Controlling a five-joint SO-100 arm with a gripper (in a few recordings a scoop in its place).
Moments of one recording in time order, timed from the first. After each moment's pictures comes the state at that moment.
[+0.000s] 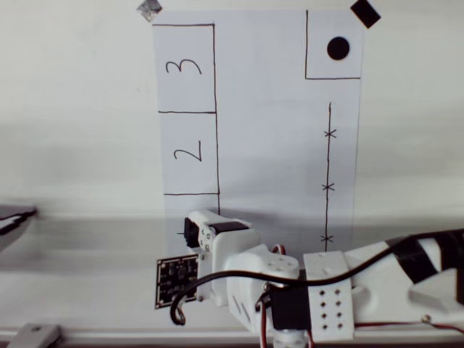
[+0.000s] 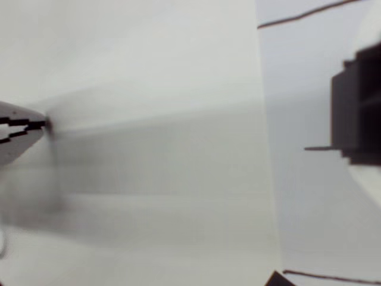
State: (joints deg) arm -3.5 32.8 32.0 54.8 9.6
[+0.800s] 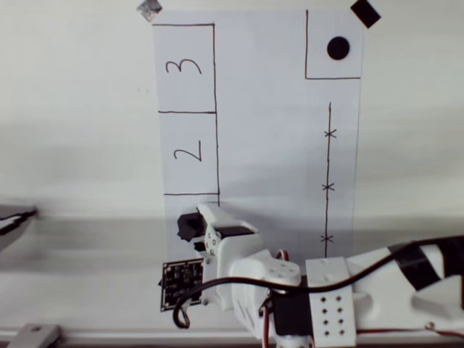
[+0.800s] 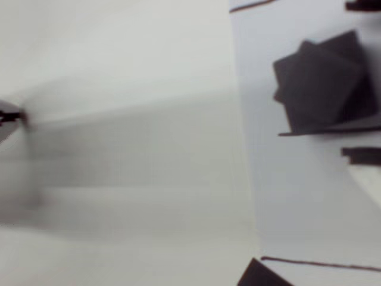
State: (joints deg) arm -4.6 35.9 36.3 54.8 10.9
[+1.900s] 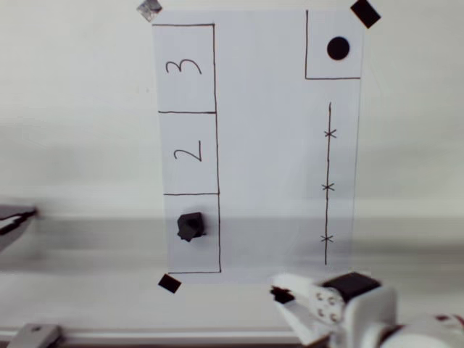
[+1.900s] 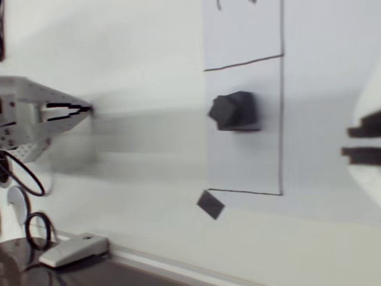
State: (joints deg) arm -6.2 100.0 96.8 55.8 6.5
